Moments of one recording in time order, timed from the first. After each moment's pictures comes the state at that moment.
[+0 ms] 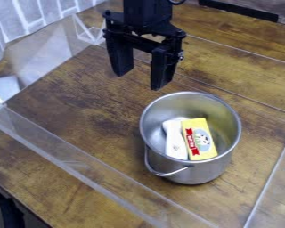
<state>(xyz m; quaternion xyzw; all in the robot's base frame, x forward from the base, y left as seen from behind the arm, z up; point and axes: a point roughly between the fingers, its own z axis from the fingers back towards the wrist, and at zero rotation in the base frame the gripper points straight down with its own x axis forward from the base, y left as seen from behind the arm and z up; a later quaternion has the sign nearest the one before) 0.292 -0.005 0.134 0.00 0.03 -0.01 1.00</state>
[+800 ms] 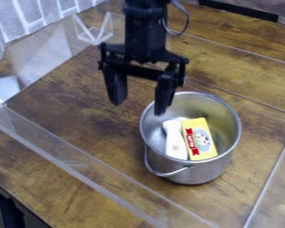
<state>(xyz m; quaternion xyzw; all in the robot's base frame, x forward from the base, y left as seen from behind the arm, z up) 0.277 -0.018 0.100 -0.01 0.09 0.13 0.99</state>
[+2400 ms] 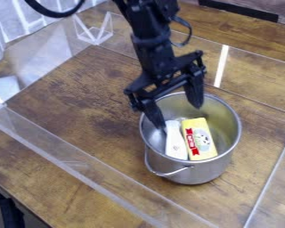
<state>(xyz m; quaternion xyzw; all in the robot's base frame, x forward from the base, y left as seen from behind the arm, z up) 0.316 -0.045 0.069 -0.13 0.01 0.51 0.85</state>
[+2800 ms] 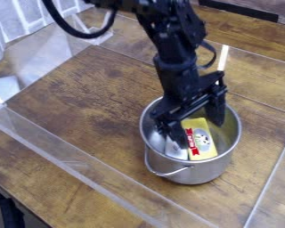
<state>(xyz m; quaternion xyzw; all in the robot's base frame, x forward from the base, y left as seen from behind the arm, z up) 0.323 -0.062 0.050 -0.13 0.00 0.55 0.83</state>
